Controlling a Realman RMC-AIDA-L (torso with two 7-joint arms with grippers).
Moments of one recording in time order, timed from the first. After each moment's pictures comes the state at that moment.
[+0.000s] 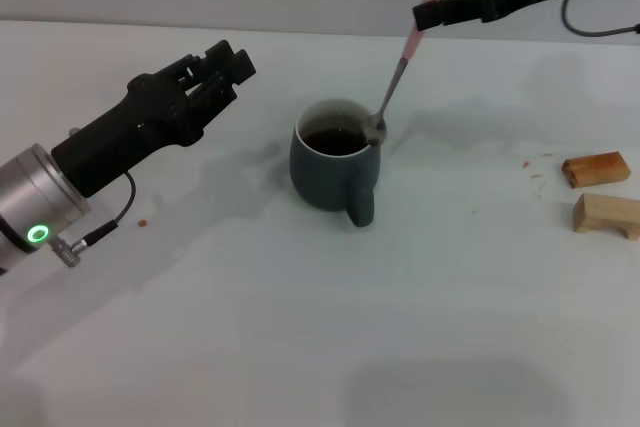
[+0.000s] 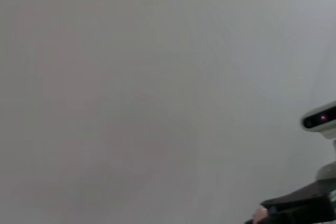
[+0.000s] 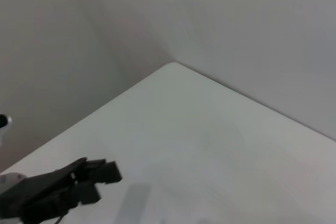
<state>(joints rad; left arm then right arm) -0.59 -1.97 -0.81 -0.04 2.89 1.56 -0.98 0.96 1.91 -0.76 -0.74 -2.20 -1.54 2.13</state>
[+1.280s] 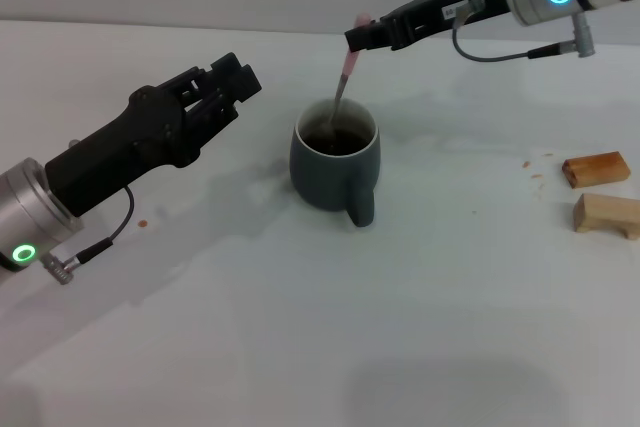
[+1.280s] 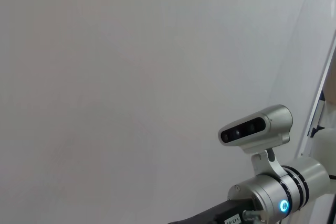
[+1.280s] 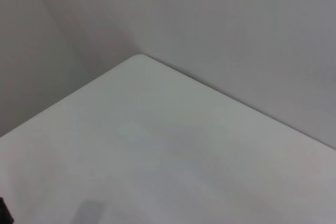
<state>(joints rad) -0.58 -1.96 -0.76 -0.03 2.89 1.67 -1.00 1.04 2.00 -0.89 -0.58 -2.20 -1.21 2.11</state>
